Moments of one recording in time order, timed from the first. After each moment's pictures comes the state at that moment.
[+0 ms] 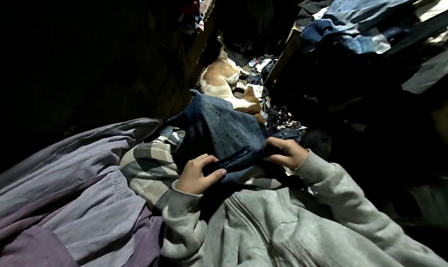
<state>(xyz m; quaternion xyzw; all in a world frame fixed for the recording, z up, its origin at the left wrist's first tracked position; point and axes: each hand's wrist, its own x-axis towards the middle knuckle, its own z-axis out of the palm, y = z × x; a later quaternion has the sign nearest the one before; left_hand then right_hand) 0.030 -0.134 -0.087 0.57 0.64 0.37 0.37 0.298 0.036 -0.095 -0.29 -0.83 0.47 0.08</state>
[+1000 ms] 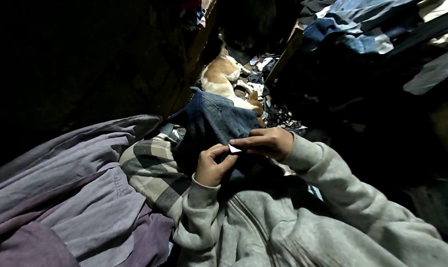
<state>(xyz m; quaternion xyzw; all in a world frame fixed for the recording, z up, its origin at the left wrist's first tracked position) 0.072 -0.107 -0.082 0.39 0.58 0.59 0.41 0.240 0.049 -0.066 -0.07 -0.92 0.35 0.14</state>
